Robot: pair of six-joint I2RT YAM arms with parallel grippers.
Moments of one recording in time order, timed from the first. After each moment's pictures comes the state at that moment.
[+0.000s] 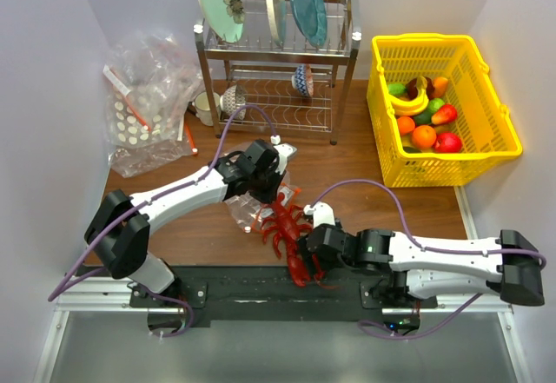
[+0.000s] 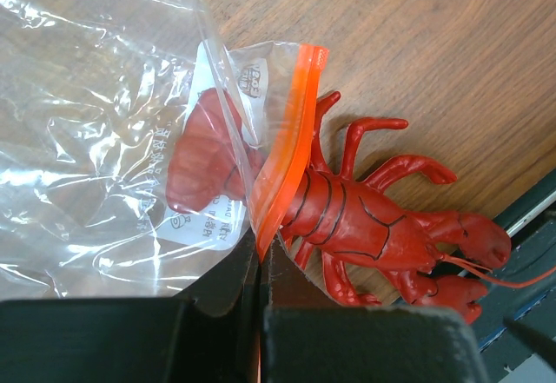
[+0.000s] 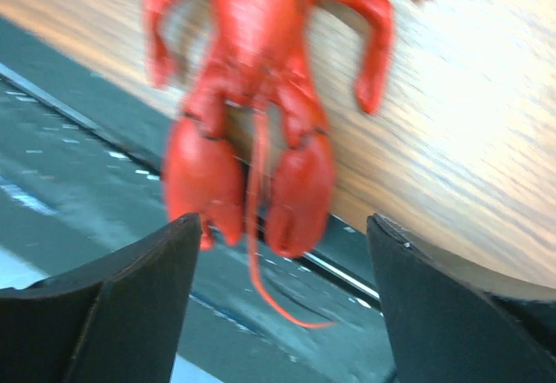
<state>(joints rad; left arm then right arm) -0.78 1.54 1.10 -0.49 0.07 -0.22 1.32 1.04 0.63 -0.60 0.35 0.75</state>
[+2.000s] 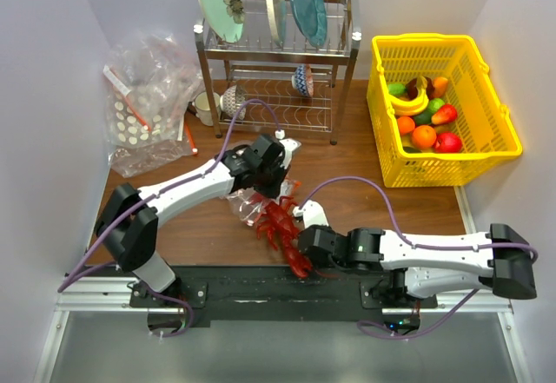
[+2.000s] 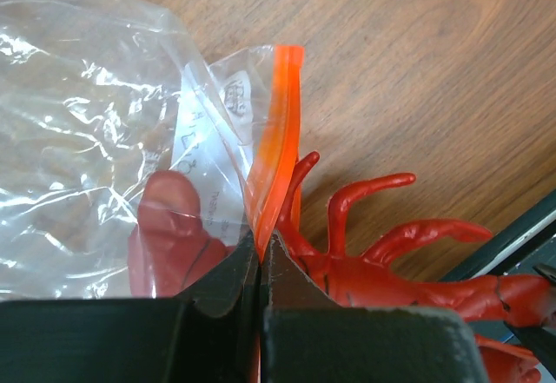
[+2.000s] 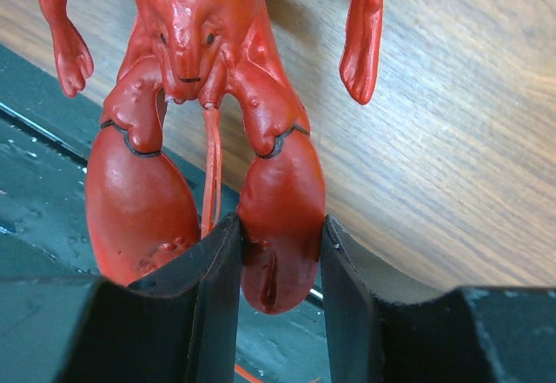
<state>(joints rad) -0.78 1.61 1.19 -0.53 0.06 -0.22 1.36 1.12 0.70 -0.64 0.46 0.65</state>
